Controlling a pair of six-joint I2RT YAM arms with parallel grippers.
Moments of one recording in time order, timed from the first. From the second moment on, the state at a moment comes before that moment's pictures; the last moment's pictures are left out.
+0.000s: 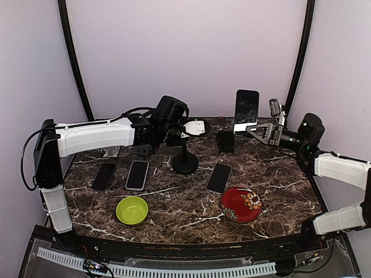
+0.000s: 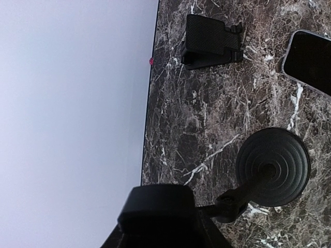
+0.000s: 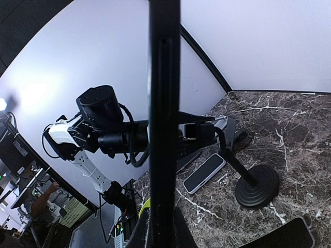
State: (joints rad) left arm -0.91 1.88 1.59 -0.31 -0.44 0.94; right arm 0.24 1.19 0.61 0.71 -1.01 0.80
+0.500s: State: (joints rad) left arm -0.77 1.96 1.69 -0.22 -0.27 1.03; right arm 0.24 1.19 0.59 0.72 -1.01 0.80
